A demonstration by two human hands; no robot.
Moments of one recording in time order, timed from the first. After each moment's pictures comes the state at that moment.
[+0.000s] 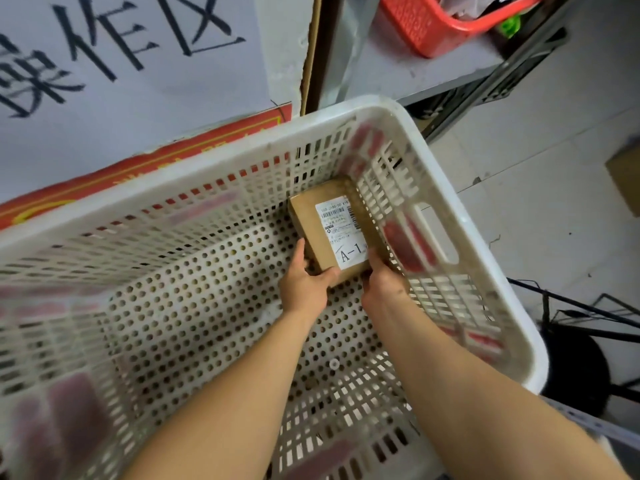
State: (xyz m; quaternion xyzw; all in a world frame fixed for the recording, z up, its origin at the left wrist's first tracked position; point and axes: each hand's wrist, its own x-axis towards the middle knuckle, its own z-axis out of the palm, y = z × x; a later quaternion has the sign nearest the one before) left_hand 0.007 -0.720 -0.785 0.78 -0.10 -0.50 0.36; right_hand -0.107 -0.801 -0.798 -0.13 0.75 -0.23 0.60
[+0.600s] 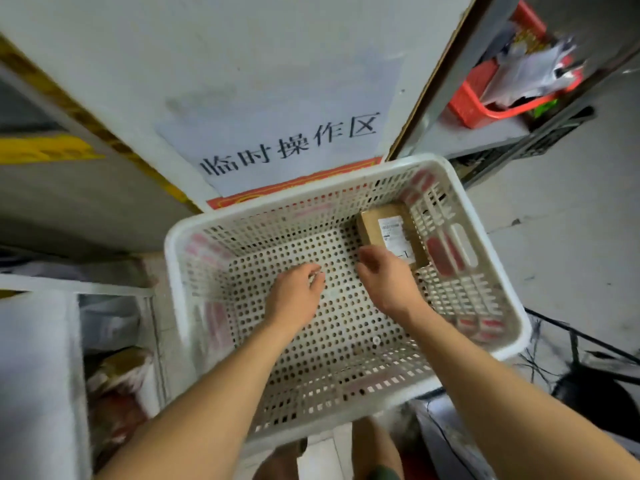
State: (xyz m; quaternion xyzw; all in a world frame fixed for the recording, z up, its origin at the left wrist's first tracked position) left_hand 0.102 -0.572 -0.587 0.85 -0.33 -0.36 0.20; right_hand -0.037 -0.697 -0.570 -0.77 0.49 0.03 0.41
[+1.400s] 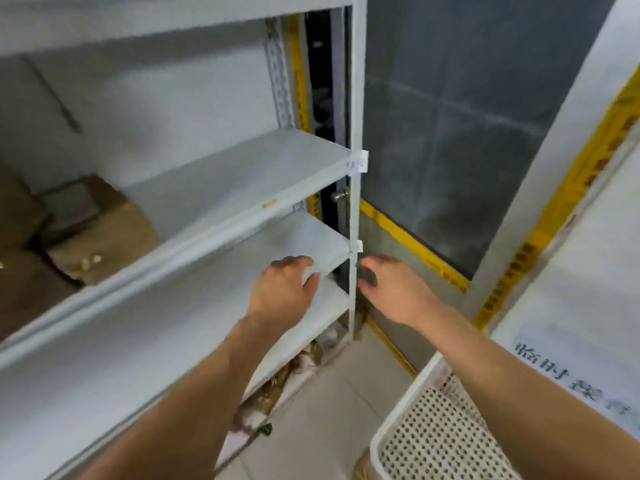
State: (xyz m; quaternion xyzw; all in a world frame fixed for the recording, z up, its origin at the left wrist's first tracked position) left_hand 0.120 -0.167 -0.186 0.98 0.02 0.10 0.19; right_hand 0.172 -0.380 -0.192 -0.95 -0.19 0.03 0.23
